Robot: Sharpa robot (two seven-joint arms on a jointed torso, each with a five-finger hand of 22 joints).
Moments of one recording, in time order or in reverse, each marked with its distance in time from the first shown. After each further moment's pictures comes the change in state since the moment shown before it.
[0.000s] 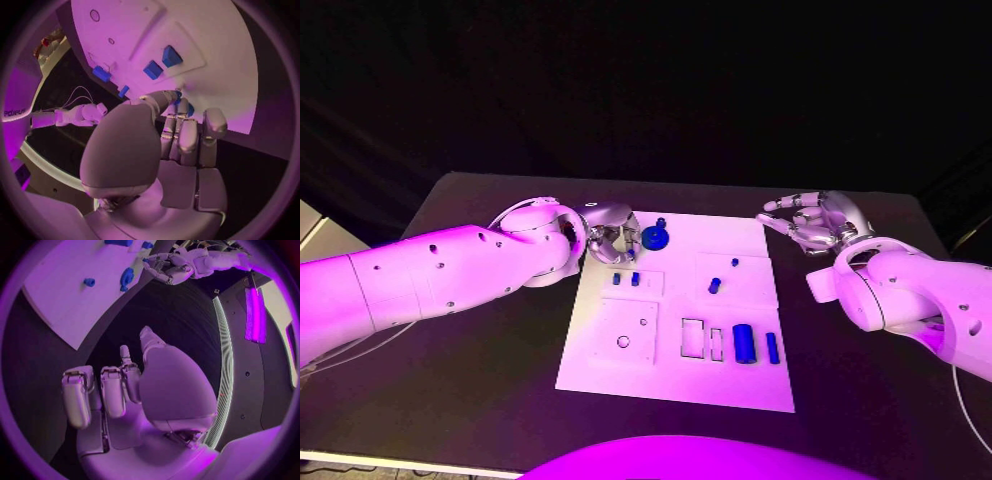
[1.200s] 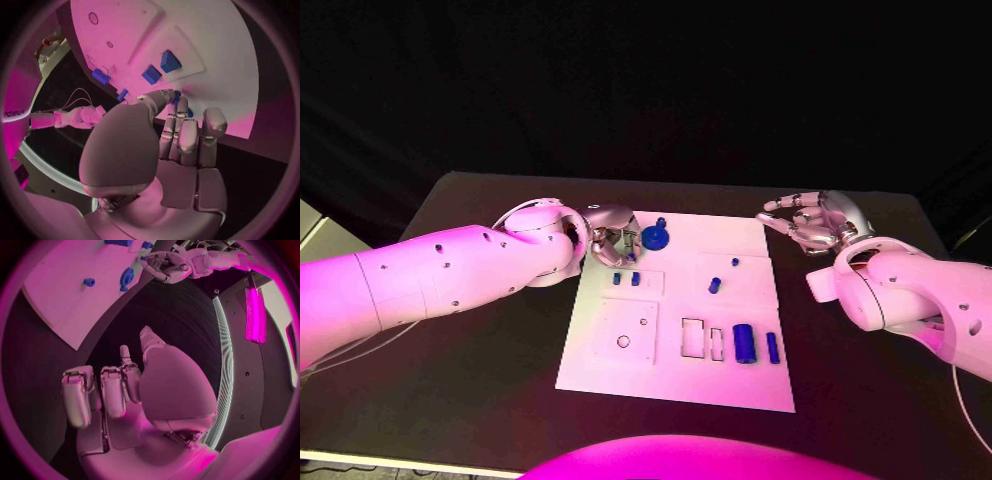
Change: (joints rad) left arm 0.001 0.017 -0.009 -0.020 -0.003 0.022 -0.005; left_hand -0.029 -0.008 -0.014 -0.002 -0.023 0.000 0.000 -0.017 0.004 0.033 -0.022 -0.033 -0.002 0.000 0.000 0.000 -0.002 0.000 -0.007 0.007 -0.013 -0.007; right arm 0.000 0.000 0.000 0.000 0.000 0.000 0.000; right_hand 0.000 0.000 0.000 0.000 0.000 0.000 0.000 0.000 0.000 0.000 0.000 0.000 0.000 0.000 0.000 0.000 0.001 0.000 0.000 0.000 0.000 0.000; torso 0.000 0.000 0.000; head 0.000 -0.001
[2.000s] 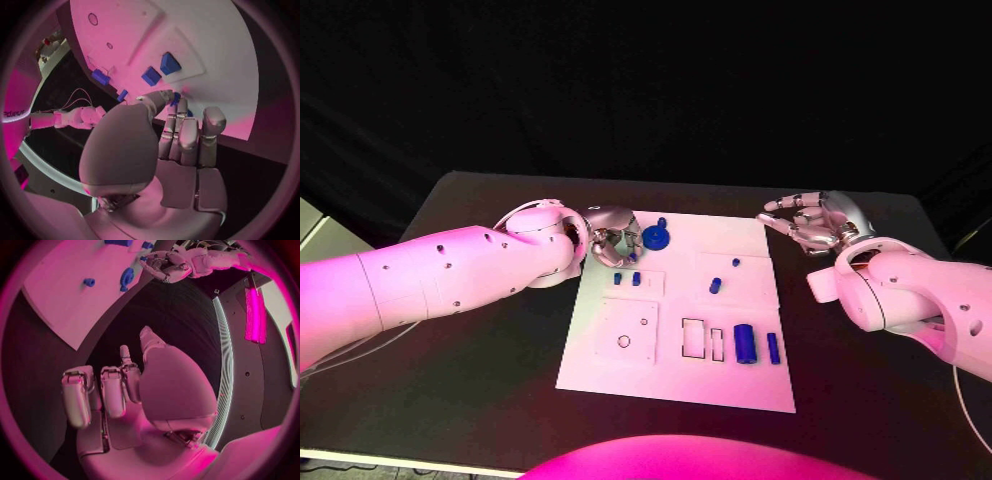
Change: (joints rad) left arm -0.002 0.000 -0.003 -0.002 0.002 -0.001 0.000; left_hand -0.034 -0.018 -0.003 0.003 -0.004 -0.009 0.009 -0.025 0.003 -0.050 0.023 -0.049 -0.004 -0.024 0.024 -0.004 -0.038 0.000 -0.022 0.008 -0.027 -0.024; right arm 0.000 0.000 0.000 -0.001 0.000 0.000 0.000; right_hand 0.000 0.000 0.000 0.000 0.000 0.000 0.000 0.000 0.001 0.000 0.000 0.000 0.000 0.000 0.000 0.000 0.000 0.000 0.000 0.000 0.000 0.000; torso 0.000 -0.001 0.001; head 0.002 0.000
